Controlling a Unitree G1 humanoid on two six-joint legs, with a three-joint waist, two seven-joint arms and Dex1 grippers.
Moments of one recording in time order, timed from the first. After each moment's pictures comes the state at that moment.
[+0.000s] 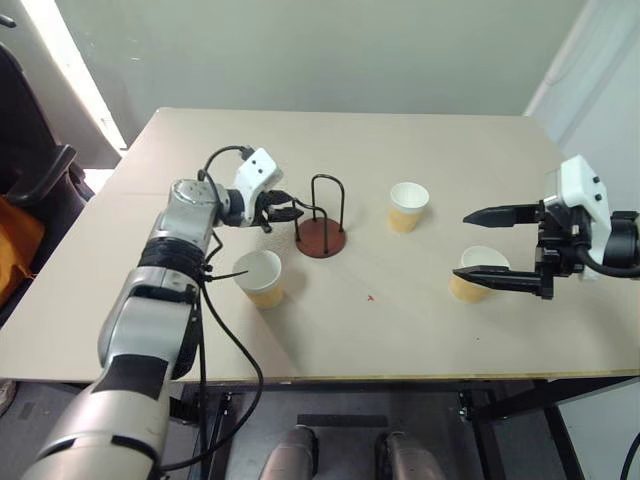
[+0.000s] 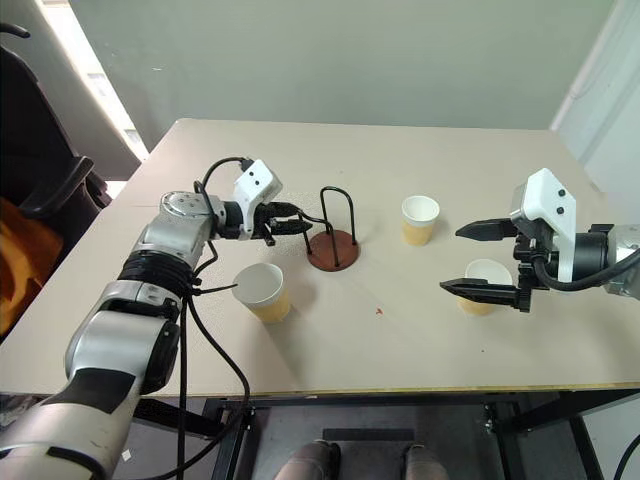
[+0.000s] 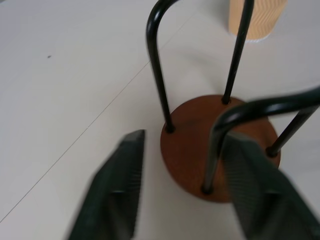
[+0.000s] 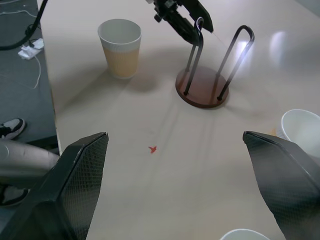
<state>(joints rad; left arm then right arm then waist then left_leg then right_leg) -1.16 0.52 -0.13 0.99 -0.01 0.14 -1.02 -0.48 -1.09 -0.23 -0.44 0.70 0.84 1.09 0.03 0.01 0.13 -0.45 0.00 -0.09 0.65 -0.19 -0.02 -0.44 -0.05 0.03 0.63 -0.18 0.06</state>
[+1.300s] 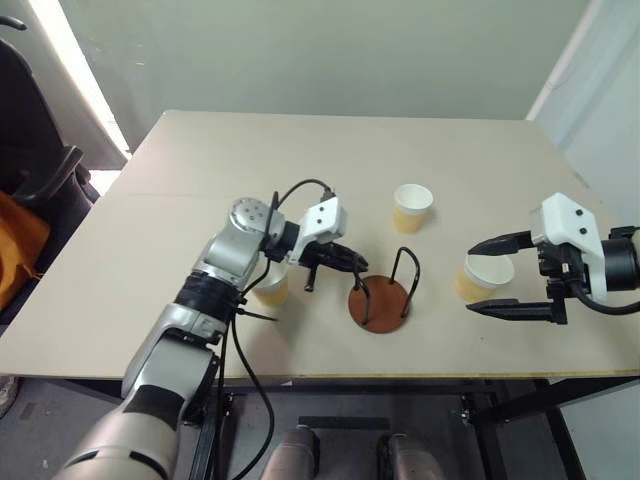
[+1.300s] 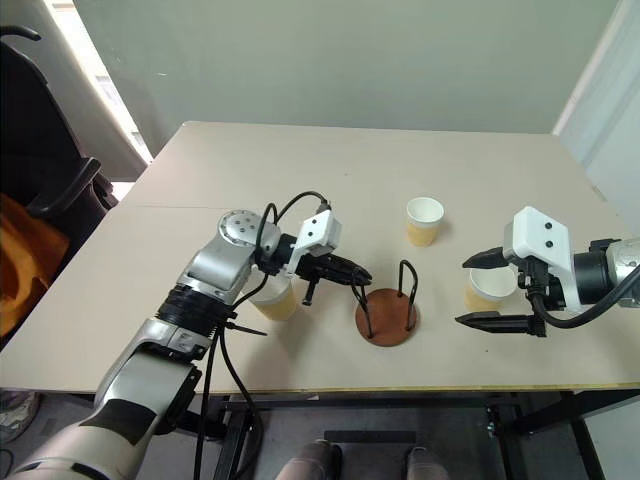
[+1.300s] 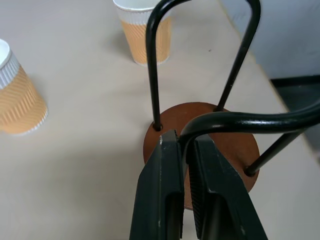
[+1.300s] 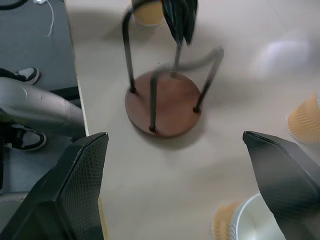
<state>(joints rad) -0.96 0.41 -0.30 0.49 -0.11 0.15 -1.39 -0.38 -1.22 -0.17 -0.44 0.63 0.73 1.22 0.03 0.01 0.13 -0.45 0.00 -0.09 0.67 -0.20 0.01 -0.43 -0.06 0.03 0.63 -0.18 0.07</state>
